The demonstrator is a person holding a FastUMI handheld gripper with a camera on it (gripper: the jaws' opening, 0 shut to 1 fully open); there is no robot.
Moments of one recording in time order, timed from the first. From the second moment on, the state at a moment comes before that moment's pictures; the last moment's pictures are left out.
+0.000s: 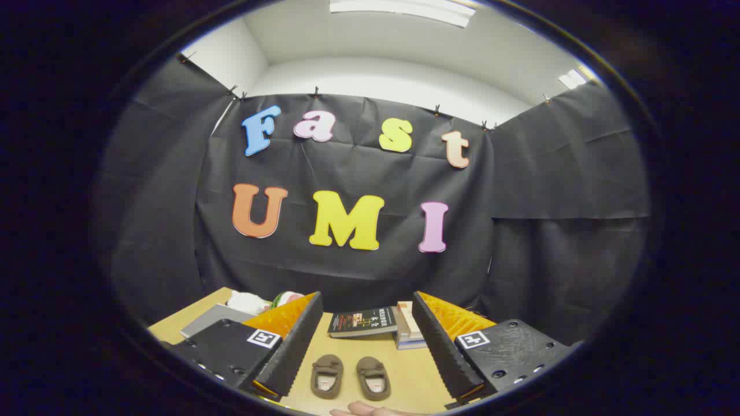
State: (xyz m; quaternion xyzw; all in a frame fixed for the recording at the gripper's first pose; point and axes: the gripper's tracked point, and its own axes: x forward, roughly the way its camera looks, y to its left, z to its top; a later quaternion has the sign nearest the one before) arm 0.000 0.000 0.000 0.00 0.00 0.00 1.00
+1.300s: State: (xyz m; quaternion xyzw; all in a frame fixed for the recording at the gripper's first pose) arm 0.084 0.003 -0.070 -0.01 0.09 0.05 0.99
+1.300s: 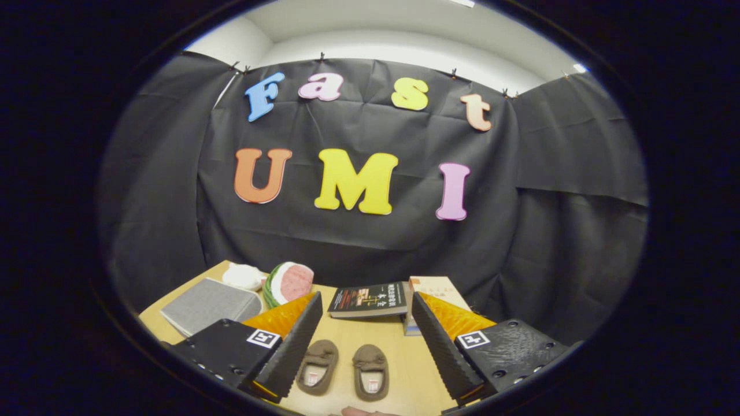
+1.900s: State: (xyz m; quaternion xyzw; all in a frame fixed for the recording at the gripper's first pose) arm 0.068 0.163 -0.201 0.09 0.31 0.29 0.90
